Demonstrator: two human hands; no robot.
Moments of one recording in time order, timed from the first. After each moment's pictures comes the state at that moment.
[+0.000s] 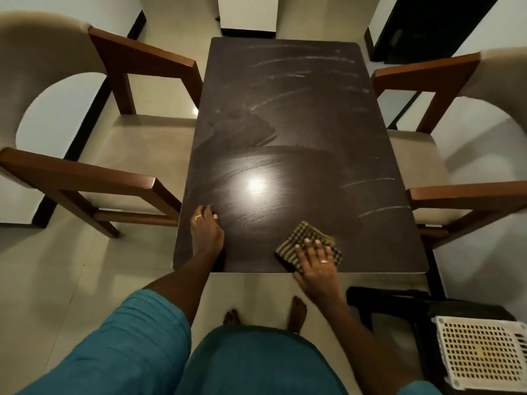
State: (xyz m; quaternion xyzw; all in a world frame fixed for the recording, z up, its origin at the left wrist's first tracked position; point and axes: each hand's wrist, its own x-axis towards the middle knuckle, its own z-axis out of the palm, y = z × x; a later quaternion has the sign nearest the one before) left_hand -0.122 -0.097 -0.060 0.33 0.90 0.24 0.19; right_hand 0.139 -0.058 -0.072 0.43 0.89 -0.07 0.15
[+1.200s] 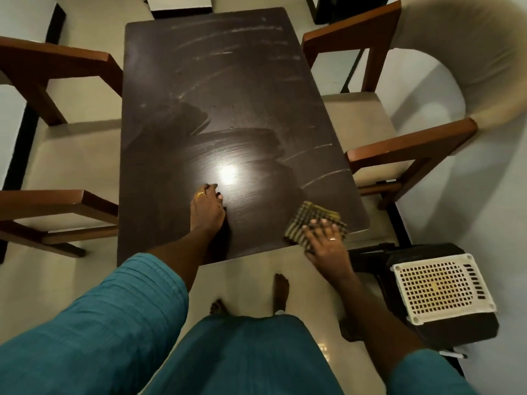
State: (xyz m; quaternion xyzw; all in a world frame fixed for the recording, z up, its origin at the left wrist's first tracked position) left_hand -0.022 -0.016 -0.037 0.48 0.83 0.17 0.21; right_hand 0.272 -0.019 -0.070 0.46 0.87 -0.07 0.14
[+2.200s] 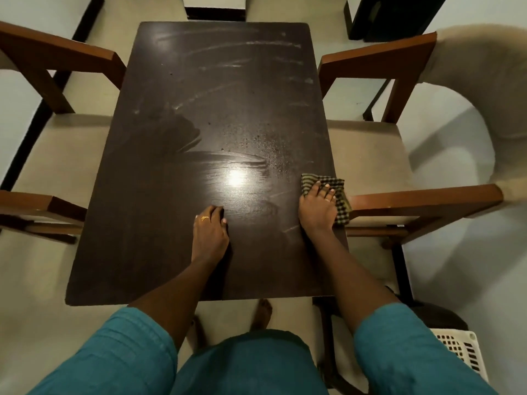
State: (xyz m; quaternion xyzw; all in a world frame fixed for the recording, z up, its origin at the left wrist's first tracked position) left_hand 0.038 0.040 -0.055 0.44 0.86 0.20 0.19; right_hand 0.208 0.195 -0.061 0.63 0.76 -0.14 0.10
